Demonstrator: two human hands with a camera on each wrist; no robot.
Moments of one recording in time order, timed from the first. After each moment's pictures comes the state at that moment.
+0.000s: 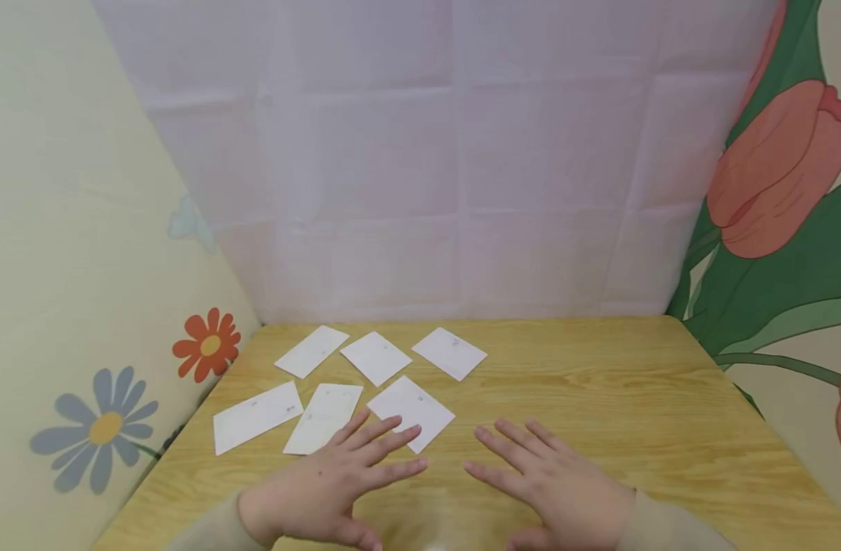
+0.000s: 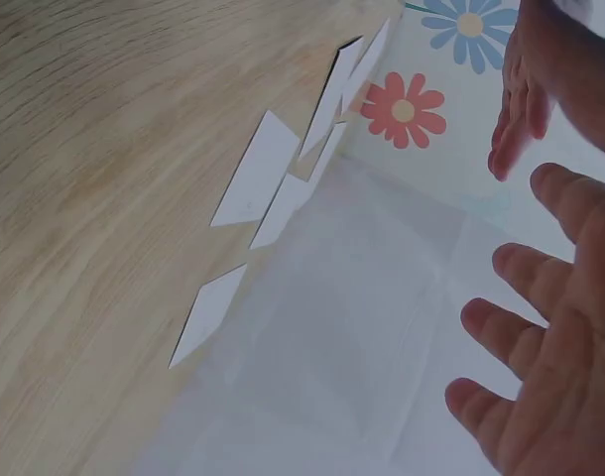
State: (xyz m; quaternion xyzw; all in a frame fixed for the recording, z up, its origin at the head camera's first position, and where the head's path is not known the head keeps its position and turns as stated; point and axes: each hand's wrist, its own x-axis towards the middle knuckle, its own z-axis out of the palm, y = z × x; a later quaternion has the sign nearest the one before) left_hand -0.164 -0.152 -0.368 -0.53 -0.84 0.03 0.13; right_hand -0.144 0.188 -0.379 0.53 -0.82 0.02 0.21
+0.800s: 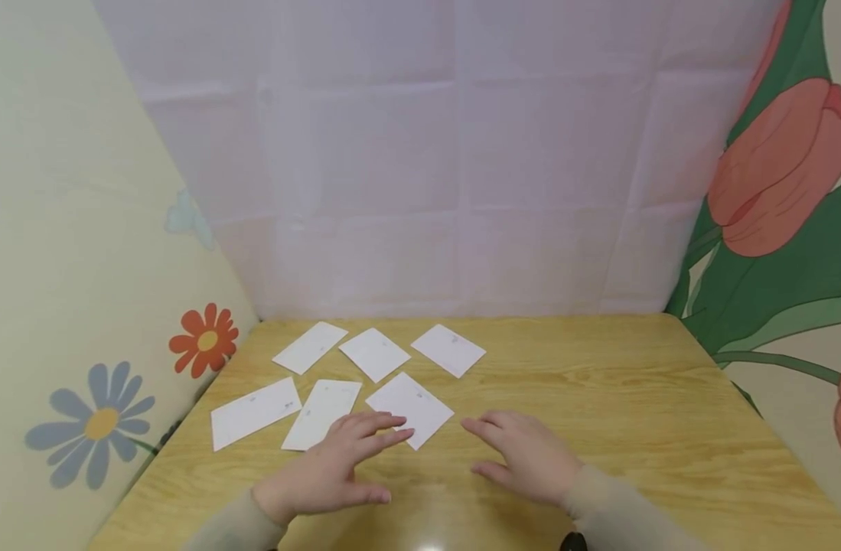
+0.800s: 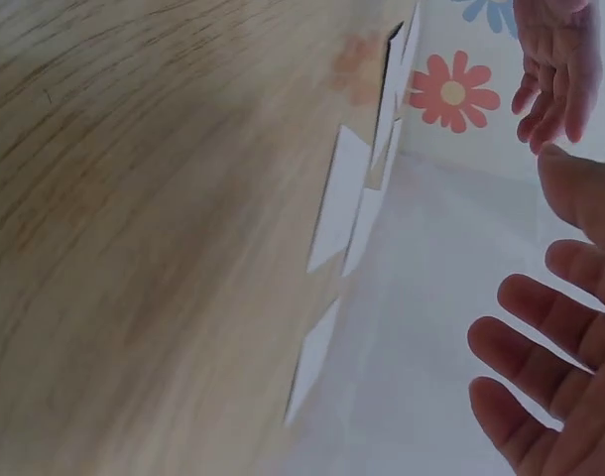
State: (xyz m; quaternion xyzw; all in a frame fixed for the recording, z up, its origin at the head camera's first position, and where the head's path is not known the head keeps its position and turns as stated) left_hand -0.187 -0.158 -0.401 -0.44 -0.88 -0.17 0.08; right_hand -0.186 0.157 -0.407 0.39 -0.90 0.14 0.16
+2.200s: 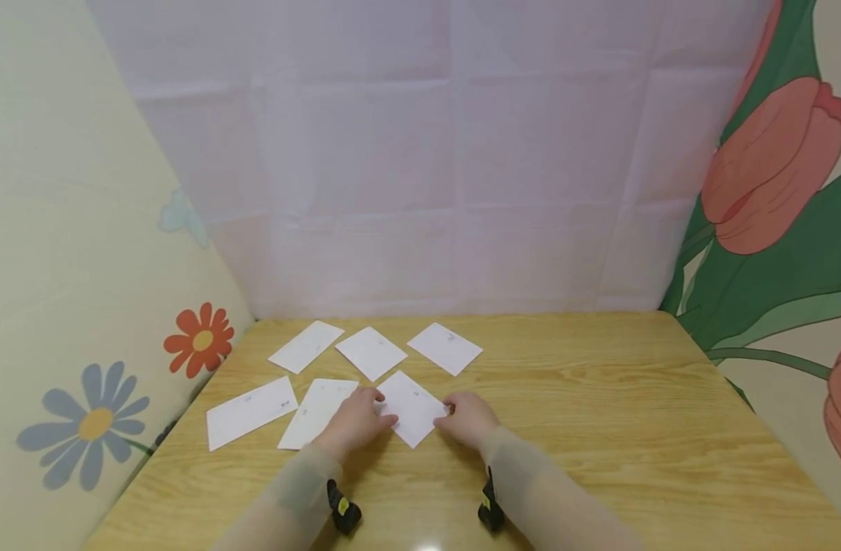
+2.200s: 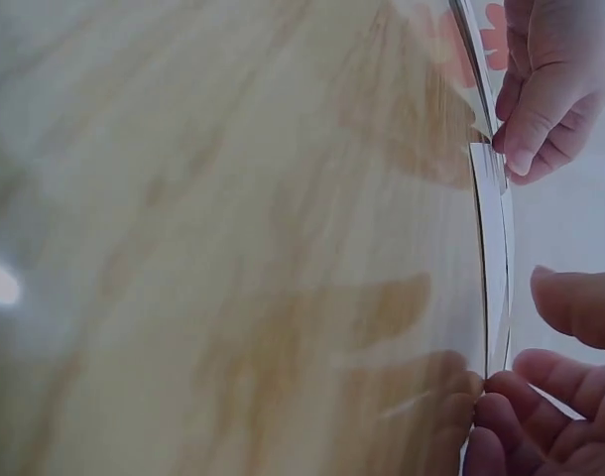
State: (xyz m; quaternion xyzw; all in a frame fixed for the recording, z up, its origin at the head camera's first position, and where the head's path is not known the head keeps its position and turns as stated) left_hand -0.276 -0.136 -0.455 -0.05 -0.96 -0.27 -0.02; right_hand -0.269 0.081 -0.458 0.11 -0.93 0.36 -0.05
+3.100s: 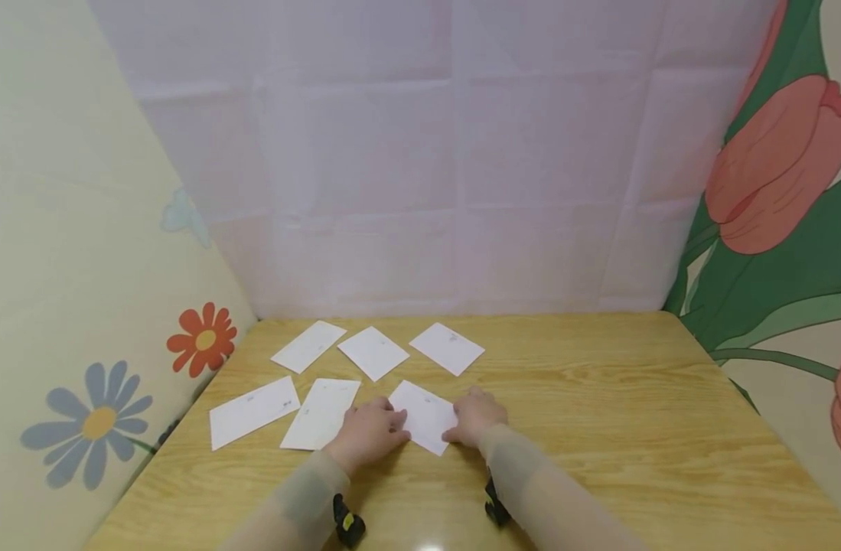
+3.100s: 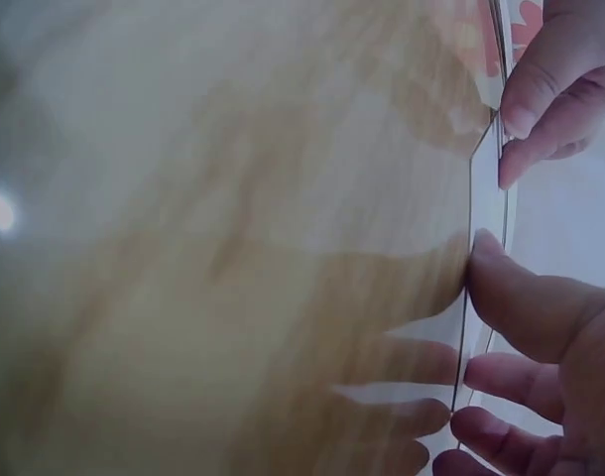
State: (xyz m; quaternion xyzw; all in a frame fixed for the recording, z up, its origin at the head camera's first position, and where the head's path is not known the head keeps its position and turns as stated) left_hand -0.257 -0.123 -0.451 -0.17 -0.98 -0.09 -0.05; right_hand -0.266 0.084 -0.449 0.11 -0.98 0.18 -0.06
